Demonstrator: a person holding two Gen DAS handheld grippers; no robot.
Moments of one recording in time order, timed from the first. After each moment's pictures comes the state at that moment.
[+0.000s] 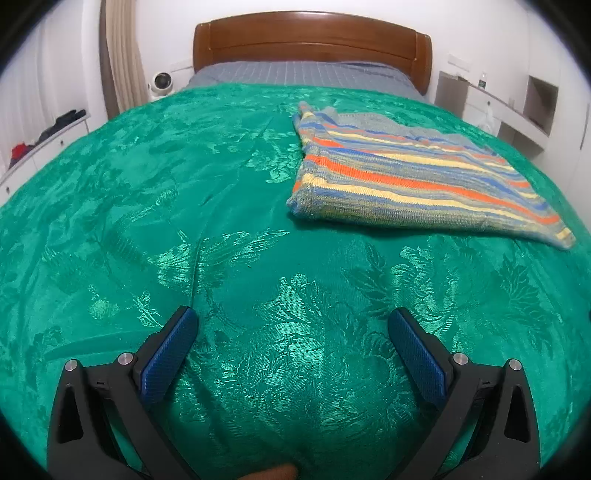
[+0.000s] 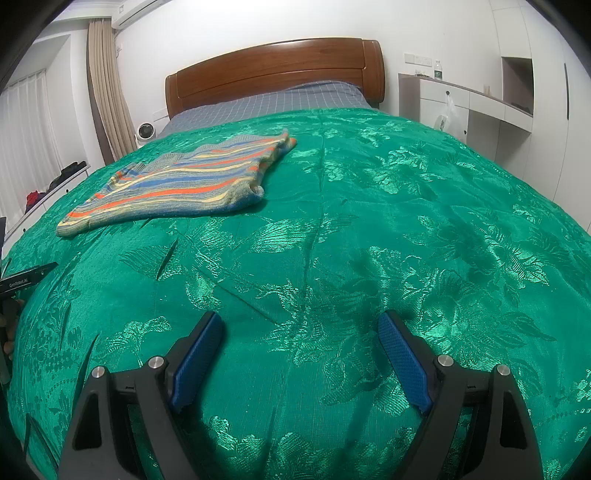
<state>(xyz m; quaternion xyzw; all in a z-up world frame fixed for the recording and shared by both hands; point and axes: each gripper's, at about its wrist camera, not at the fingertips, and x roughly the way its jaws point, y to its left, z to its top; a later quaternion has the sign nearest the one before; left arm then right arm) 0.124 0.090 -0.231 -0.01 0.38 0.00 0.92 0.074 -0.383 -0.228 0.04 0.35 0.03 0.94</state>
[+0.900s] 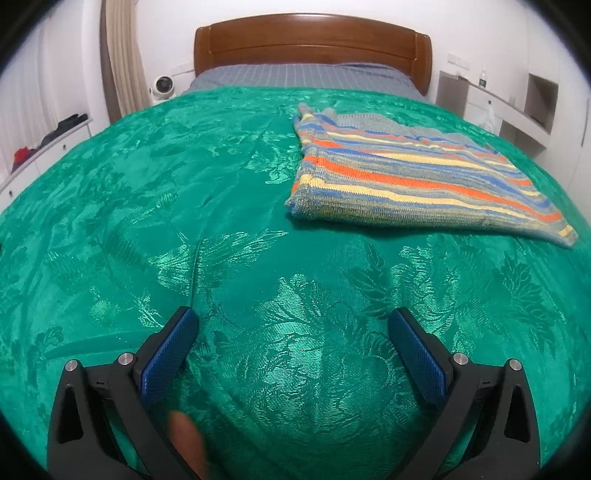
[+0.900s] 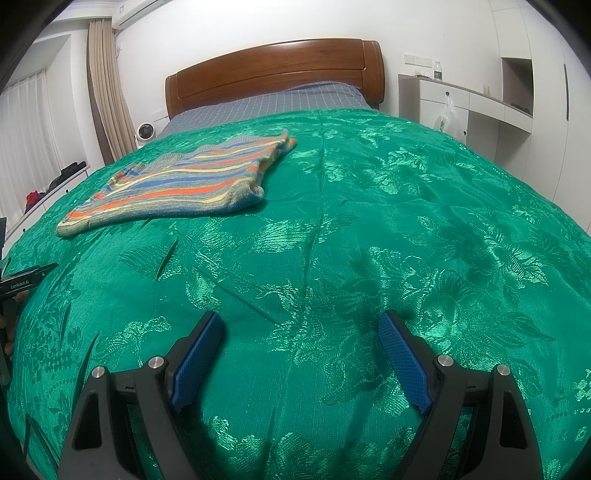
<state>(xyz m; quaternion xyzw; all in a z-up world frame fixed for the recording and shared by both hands) 0.121 0.086 -0.232 0.00 0.37 0.00 0.93 0.074 -0.383 -0.228 0.04 0.35 0.03 0.94</state>
